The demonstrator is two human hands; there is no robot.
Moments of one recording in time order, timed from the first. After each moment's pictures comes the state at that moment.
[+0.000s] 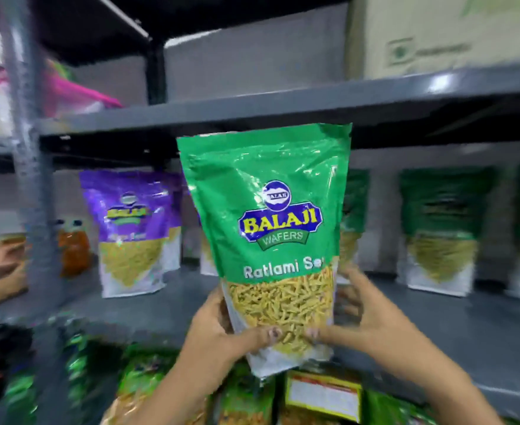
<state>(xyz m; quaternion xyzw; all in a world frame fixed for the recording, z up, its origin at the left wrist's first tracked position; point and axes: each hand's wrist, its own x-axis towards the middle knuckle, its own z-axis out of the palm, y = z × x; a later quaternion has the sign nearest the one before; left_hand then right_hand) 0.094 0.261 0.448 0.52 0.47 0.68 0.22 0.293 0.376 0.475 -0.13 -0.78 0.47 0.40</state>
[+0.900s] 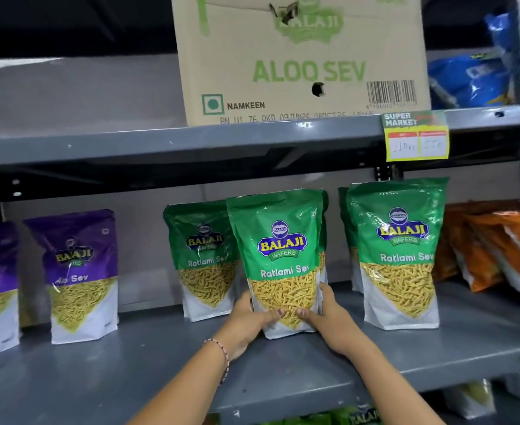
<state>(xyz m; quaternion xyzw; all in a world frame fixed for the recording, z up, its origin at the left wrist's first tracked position) 0.237 0.524 0.446 0.57 0.46 0.54 0.41 0.431 0.517 0.443 -0.46 -0.70 0.32 0.44</state>
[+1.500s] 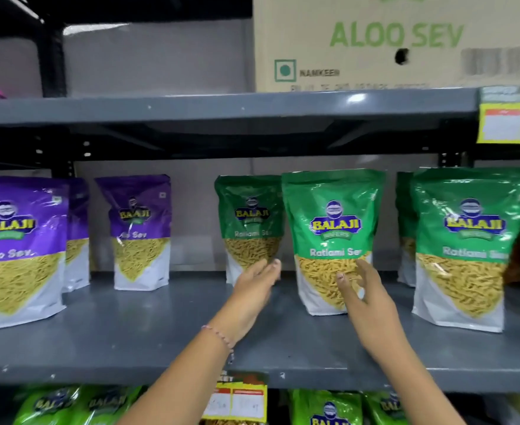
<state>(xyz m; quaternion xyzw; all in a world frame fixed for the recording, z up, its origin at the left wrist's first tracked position) 0.196 0.450 0.469 0.48 0.47 0.63 0.40 0.393 0.451 0.460 -0.42 -0.66 0.24 0.58</state>
